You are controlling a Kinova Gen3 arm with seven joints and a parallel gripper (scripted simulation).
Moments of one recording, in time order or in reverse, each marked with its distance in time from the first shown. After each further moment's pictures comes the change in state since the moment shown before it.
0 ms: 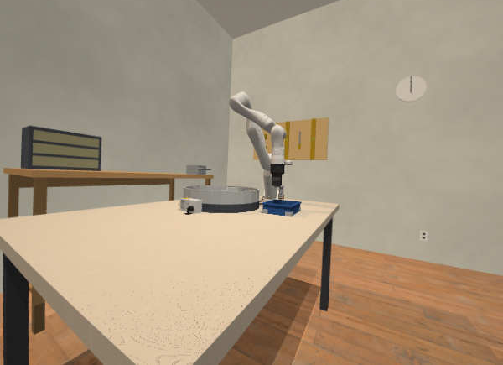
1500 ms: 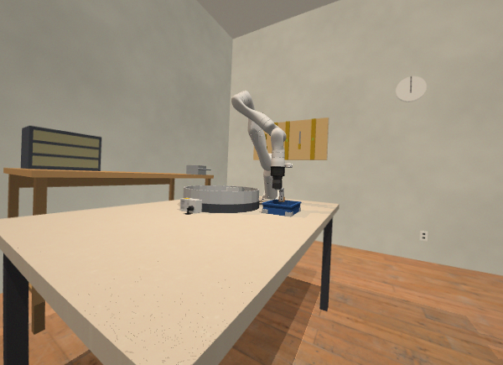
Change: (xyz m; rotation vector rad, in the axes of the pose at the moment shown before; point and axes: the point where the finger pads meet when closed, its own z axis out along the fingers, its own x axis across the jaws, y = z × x) arm 0.001 -0.003 0.014 0.008 0.000 -0.005
